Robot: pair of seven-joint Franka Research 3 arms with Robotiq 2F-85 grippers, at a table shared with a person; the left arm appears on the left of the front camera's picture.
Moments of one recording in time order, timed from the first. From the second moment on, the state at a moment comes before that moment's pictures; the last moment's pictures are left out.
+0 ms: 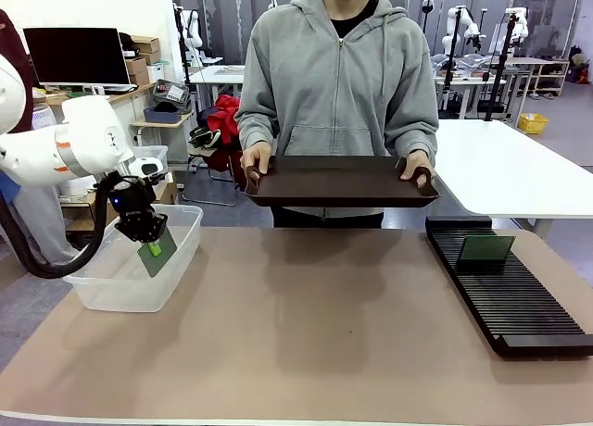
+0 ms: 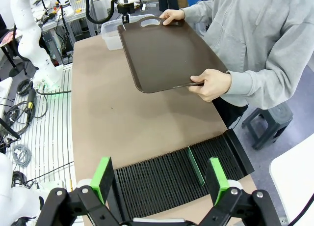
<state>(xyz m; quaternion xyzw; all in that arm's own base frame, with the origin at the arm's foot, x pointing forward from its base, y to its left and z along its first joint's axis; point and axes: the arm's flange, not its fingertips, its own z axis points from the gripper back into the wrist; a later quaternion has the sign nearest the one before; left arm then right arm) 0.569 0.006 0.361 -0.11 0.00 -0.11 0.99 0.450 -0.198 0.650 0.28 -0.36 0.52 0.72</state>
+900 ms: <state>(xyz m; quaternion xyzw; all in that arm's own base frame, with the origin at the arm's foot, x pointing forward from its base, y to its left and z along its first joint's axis) 0.575 0.022 0.344 -0.14 0.00 -0.08 0.99 0.450 -0.198 0.650 0.28 -0.36 0.52 0.72</state>
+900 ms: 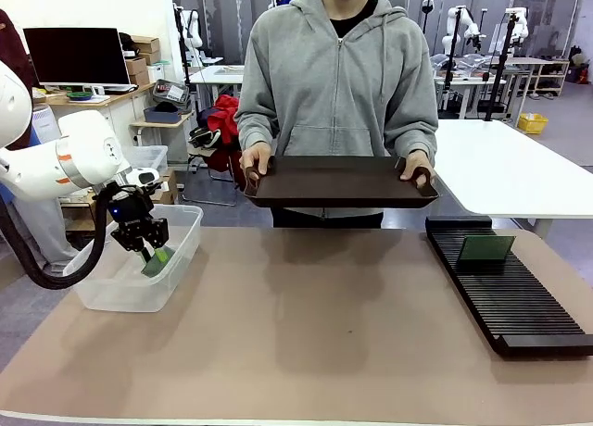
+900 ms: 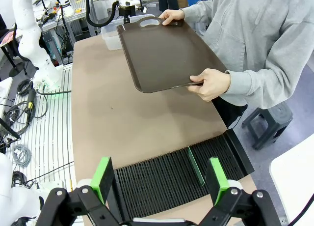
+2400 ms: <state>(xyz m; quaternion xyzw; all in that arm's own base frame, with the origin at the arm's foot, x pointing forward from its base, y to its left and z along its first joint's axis) 0.580 0.027 0.406 -0.09 -0.04 -0.12 0.99 0.450 -0.198 0.650 0.28 -0.36 0.52 0.72</state>
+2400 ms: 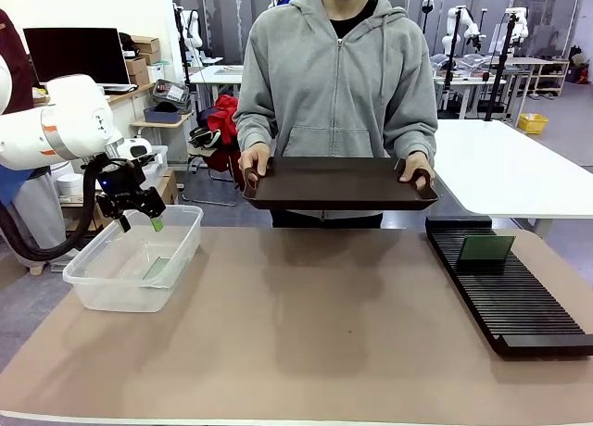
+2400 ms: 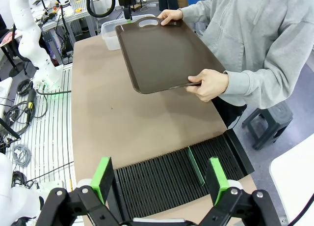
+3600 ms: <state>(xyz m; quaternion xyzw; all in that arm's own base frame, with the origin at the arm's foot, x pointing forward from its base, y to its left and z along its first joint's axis) 0.563 0.057 0.481 -0.12 -0.05 -0.22 0.97 0.450 -0.198 0.650 0.28 -0.36 0.52 0.72</state>
